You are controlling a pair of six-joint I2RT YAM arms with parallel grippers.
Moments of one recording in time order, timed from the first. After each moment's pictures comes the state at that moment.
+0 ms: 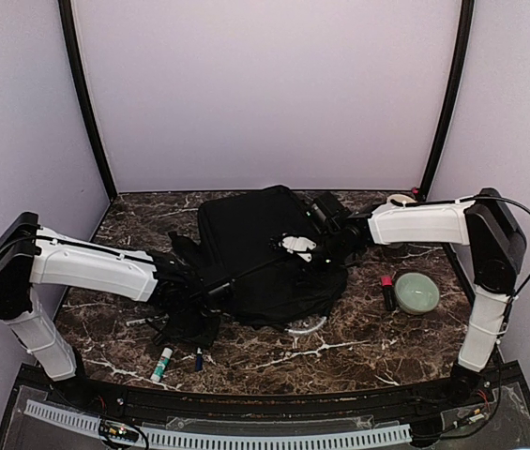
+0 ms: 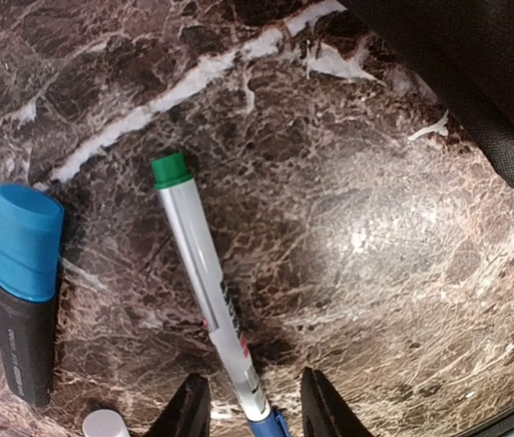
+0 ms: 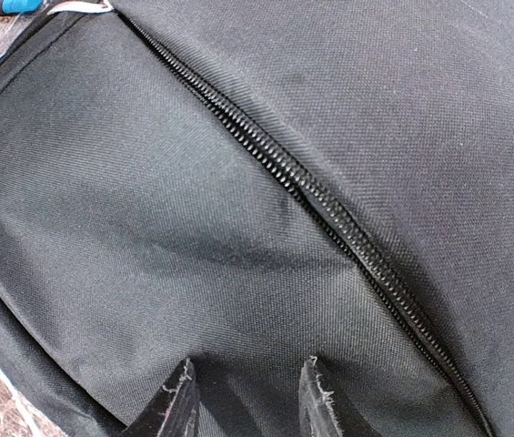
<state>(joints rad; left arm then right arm) -1.04 1.65 0.99 -0.80 -0.09 -0.83 0.76 1.86 1.30 -0.51 -0.23 -0.44</state>
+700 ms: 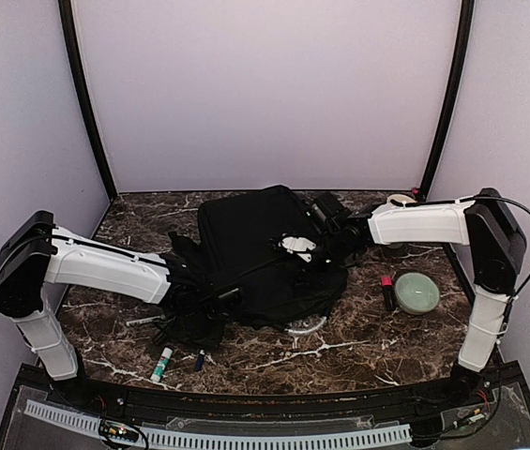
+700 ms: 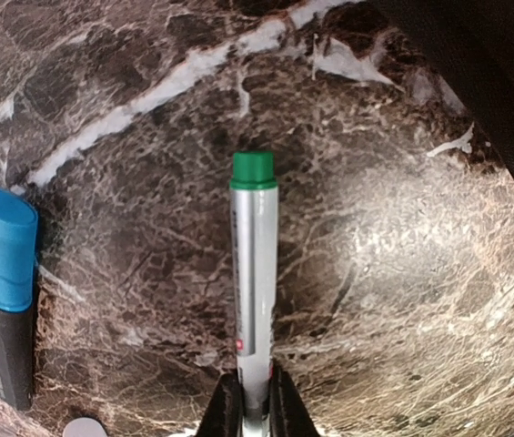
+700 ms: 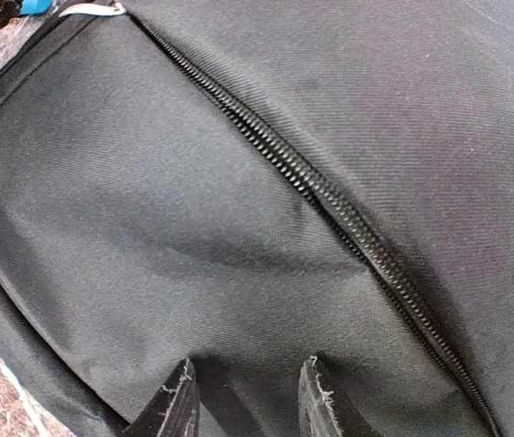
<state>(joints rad) -1.07 1.74 1.03 -0.81 -0.12 -0.89 0.76 1.86 1.30 -0.51 -0.26 -0.43</state>
